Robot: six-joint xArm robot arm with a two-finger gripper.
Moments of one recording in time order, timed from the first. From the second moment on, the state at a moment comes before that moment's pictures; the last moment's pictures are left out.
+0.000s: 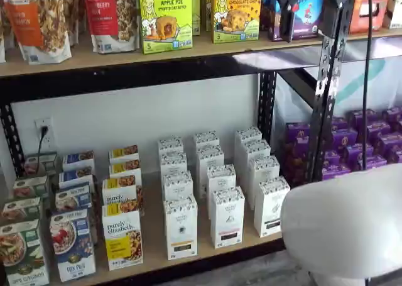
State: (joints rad) arm 0.01 -0.84 -1.15 0.04 2.00 0.03
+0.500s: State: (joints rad) arm -0.03 -0.85 -1.11 0.10 1.95 0.01
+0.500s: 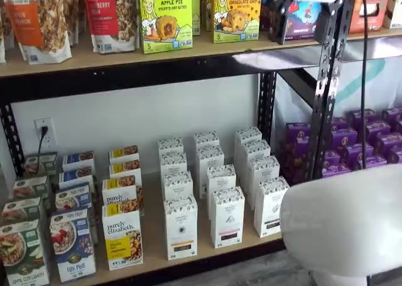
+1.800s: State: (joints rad) arm 0.25 -0.79 -0.70 0.02 1.38 0.26
